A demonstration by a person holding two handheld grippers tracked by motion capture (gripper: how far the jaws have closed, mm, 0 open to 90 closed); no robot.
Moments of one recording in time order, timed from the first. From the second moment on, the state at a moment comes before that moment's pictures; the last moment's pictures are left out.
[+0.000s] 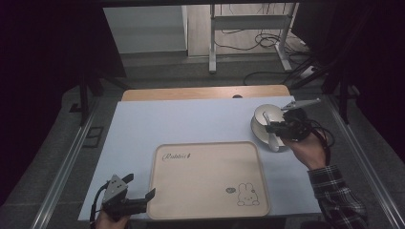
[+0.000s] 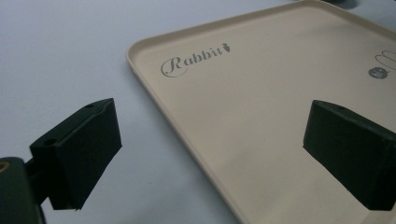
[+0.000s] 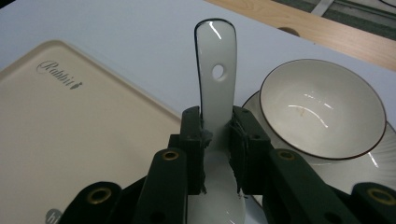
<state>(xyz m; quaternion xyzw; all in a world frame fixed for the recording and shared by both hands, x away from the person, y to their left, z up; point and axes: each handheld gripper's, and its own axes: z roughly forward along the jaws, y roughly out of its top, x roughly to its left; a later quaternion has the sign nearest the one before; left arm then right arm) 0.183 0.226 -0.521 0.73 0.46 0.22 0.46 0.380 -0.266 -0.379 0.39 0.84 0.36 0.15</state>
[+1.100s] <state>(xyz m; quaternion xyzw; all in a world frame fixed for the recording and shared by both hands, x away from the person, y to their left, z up) 0.183 0.225 -0.521 0.73 0.46 0.22 0.46 0.326 -0.234 -0.412 0.35 0.87 0.33 0.08</state>
